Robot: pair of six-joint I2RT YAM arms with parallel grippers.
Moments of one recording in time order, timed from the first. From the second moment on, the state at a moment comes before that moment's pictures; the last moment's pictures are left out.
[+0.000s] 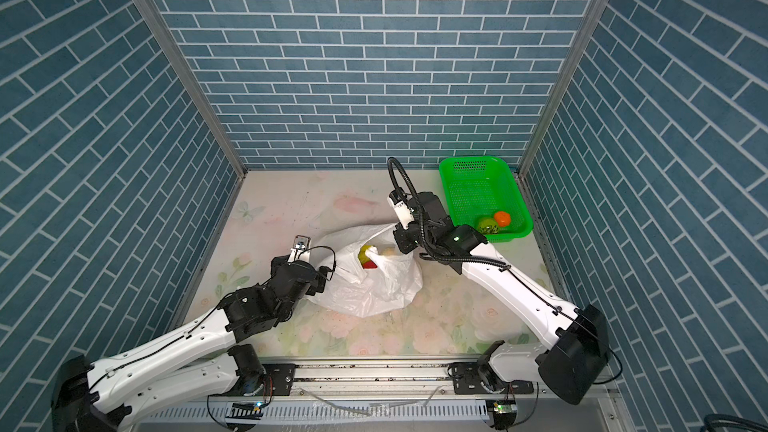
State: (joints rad) left arm -0.90 0.88 0.62 -0.48 -0.70 -0.37; right arm 0.72 1.31 1.17 -0.53 0.00 0.00
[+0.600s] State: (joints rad) left arm -0.90 0.77 0.74 -0.50 -0.24 -0.17; right arm 0.68 1.42 1.18 -0.52 -0.02 0.01
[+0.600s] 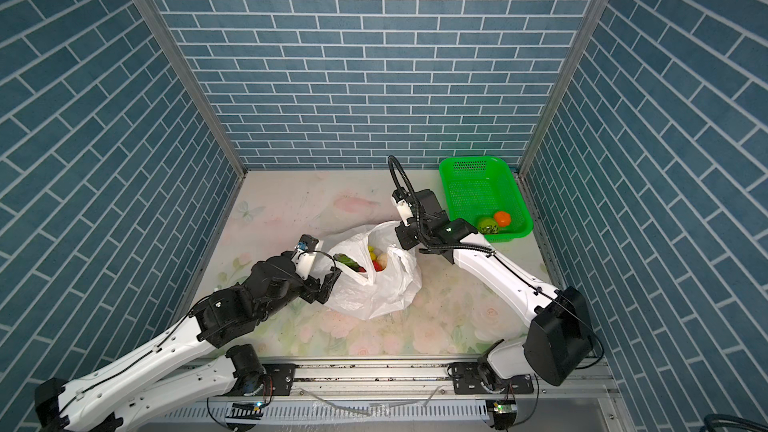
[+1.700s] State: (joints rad) left arm -0.68 1.27 1.12 -0.51 0.06 0.11; right arm 0.67 1.39 1.20 -0.51 -0.11 0.00
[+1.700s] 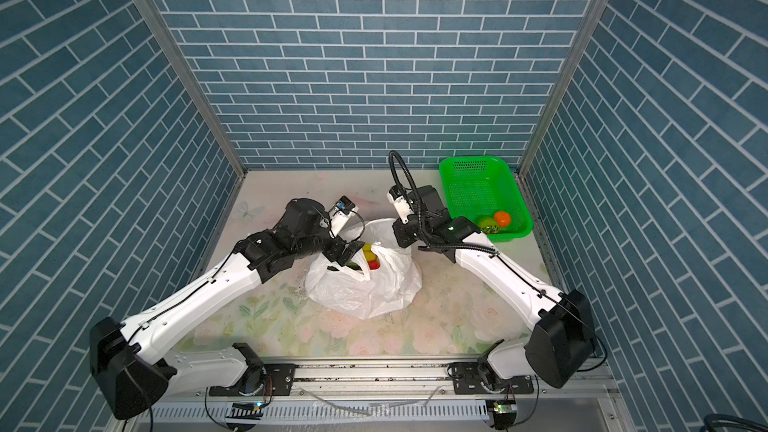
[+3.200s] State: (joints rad) left arm -0.85 1.05 0.86 -0.23 -0.41 -0.22; right arm 0.56 1.80 1.81 -0.72 -0.28 -0.17
